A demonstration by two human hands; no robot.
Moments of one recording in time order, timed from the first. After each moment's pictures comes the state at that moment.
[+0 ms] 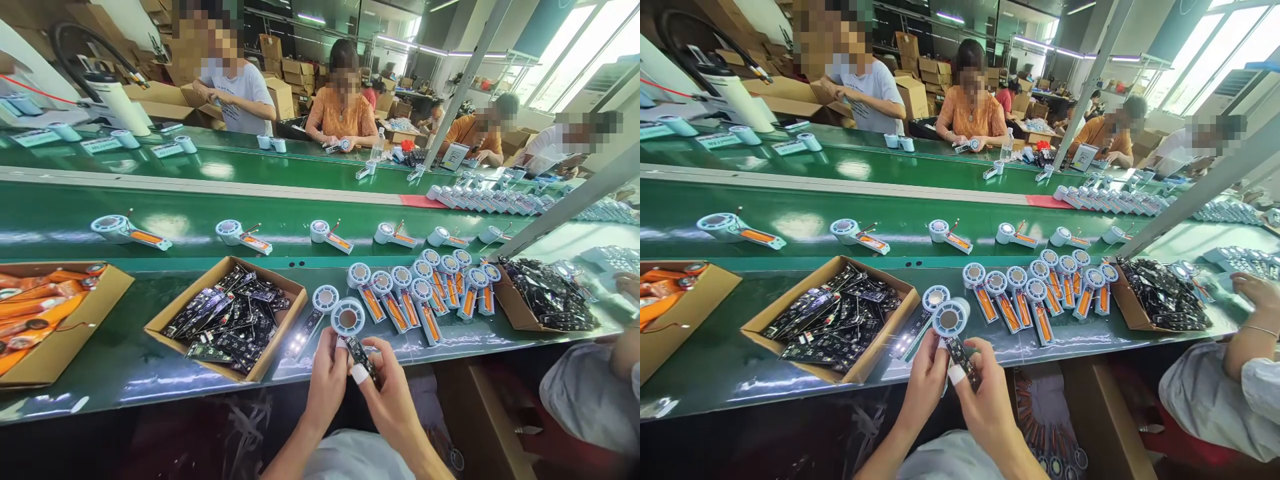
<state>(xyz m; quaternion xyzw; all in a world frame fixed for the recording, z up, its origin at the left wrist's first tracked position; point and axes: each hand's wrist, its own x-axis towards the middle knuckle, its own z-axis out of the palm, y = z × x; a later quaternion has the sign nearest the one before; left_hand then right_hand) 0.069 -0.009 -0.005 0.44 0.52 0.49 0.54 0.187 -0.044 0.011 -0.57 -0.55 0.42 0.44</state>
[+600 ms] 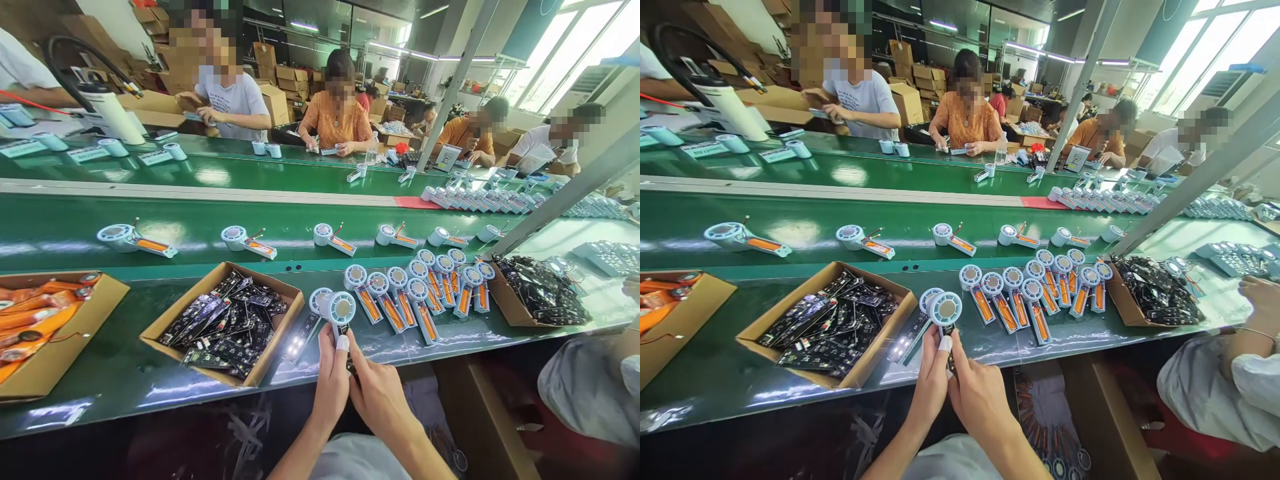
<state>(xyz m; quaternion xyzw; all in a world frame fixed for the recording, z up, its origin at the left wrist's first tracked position) 0.080 -0.010 -0.015 0.40 0.54 0.51 0.54 0.189 -0.036 0.000 -0.56 -0.80 0.13 0.17</state>
